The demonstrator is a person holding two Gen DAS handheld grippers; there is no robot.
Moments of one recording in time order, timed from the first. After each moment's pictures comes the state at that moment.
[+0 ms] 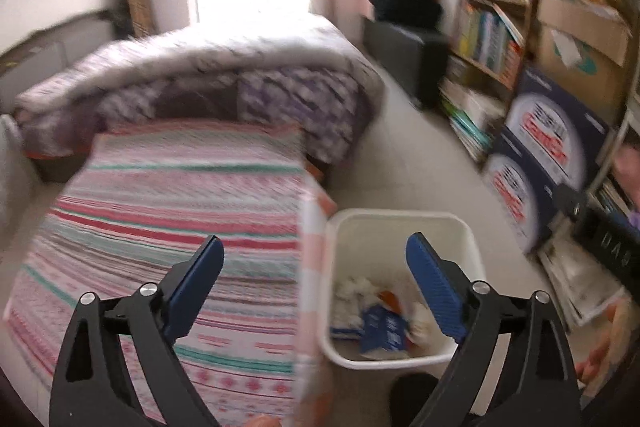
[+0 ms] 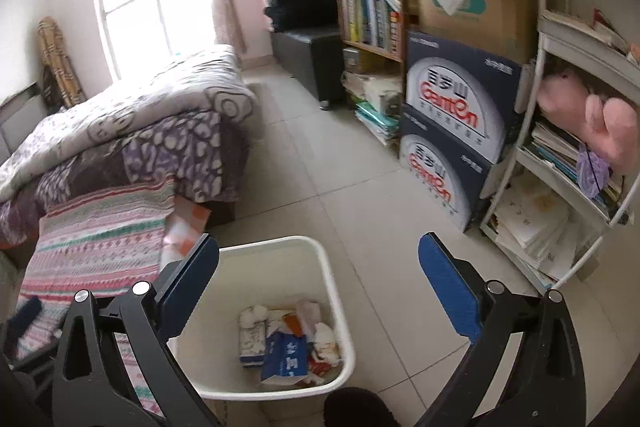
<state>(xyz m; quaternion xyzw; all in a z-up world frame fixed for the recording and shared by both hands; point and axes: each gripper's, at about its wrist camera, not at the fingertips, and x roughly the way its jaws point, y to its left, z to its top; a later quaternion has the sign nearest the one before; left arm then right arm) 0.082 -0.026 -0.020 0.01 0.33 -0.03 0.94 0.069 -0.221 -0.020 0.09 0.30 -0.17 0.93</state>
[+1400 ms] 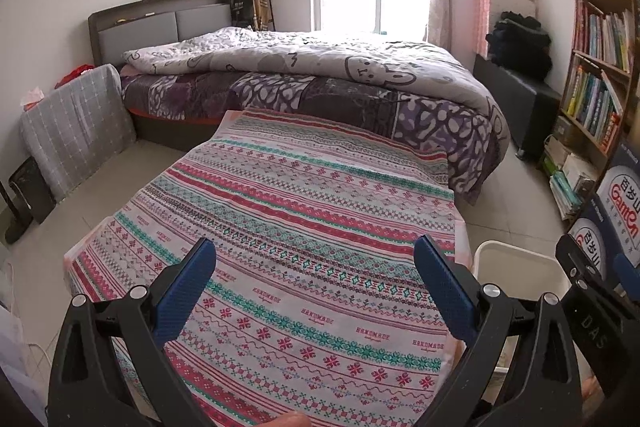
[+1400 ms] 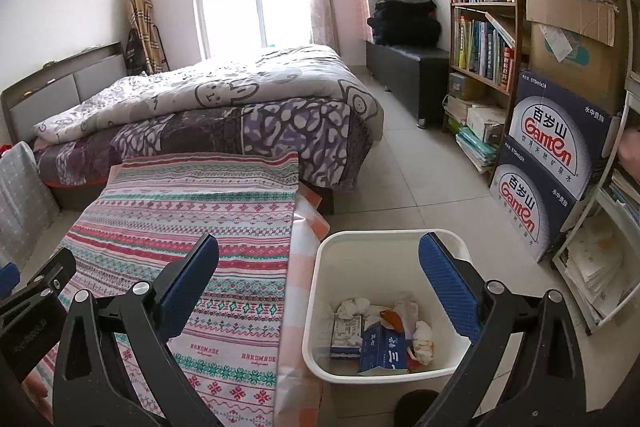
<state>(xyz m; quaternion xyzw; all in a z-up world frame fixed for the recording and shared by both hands) 0.042 0.114 -0.011 -0.04 0.31 0.14 0.94 0.067 -0.072 -0.027 0.03 0.28 -0.04 0.96</state>
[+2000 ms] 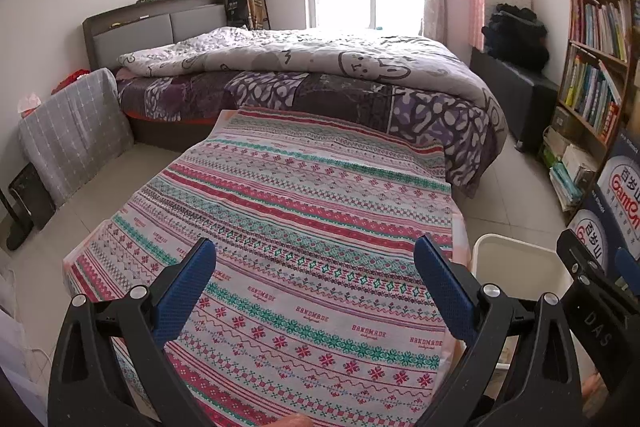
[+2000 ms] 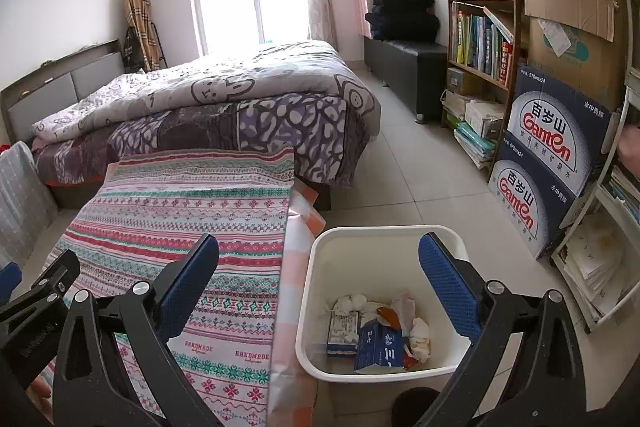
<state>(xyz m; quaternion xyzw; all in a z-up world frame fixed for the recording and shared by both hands) 0.044 0.107 -0.017 -0.03 0.32 0.14 0.94 0.070 -0.076 -0.030 0.04 0.29 -0.04 0.96</state>
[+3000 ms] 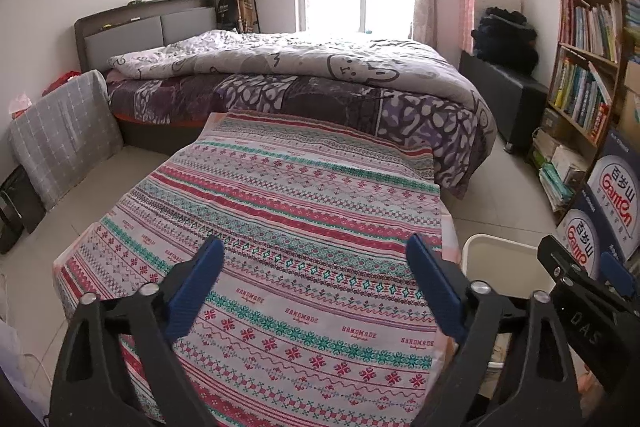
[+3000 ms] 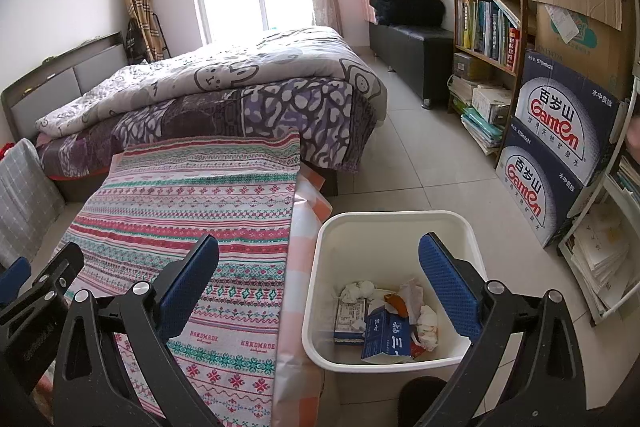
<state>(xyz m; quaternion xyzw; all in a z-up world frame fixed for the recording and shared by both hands) 0.045 0.109 -0.018 -0.04 0.31 0.11 0.94 0.074 -0.081 -0.039 0.05 0.32 -0.02 0.95</state>
